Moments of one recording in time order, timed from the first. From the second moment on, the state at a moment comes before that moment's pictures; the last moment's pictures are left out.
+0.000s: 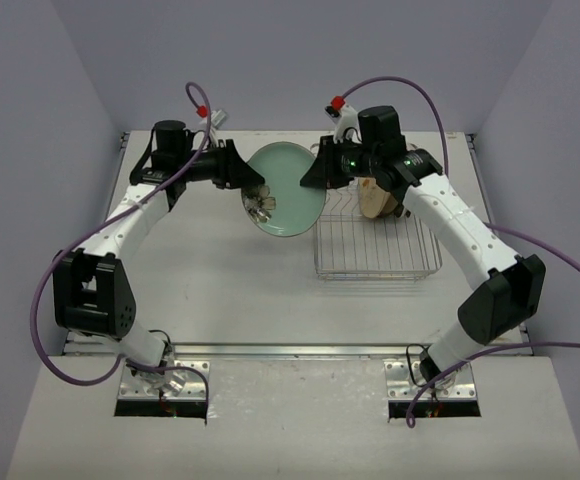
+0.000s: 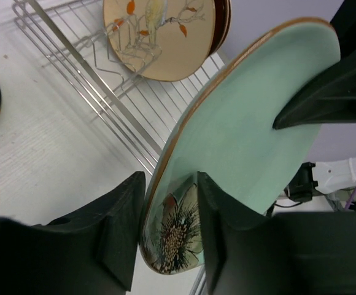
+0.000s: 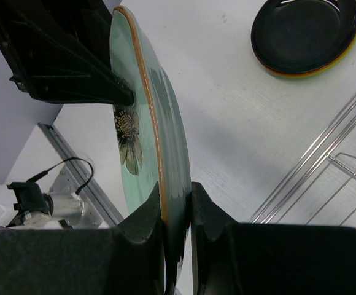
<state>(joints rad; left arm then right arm) -0.12 1.56 1.28 -0.16 0.93 -0.36 0.46 1.60 1.57 -0.52 -0.46 0.29</state>
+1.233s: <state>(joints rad) 0.41 1.78 1.27 -0.21 0.96 -0.37 0.37 1.60 1.51 -0.36 -0.53 0.36</state>
